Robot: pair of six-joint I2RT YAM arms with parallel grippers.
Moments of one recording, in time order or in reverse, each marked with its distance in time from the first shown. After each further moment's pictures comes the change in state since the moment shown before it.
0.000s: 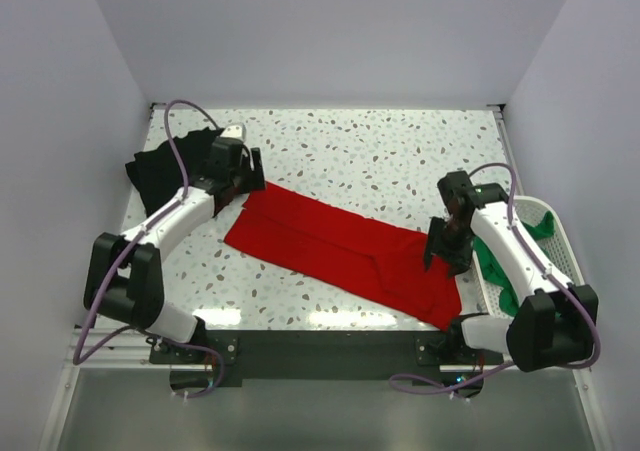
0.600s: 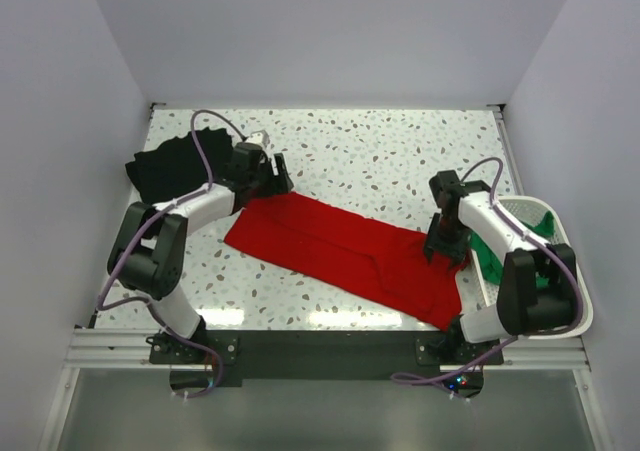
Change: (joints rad) left arm -0.058 0.209 0.001 0.197 0.215 -0.137; right arm -0.017 0.186 -0.050 0.217 0.166 0.075
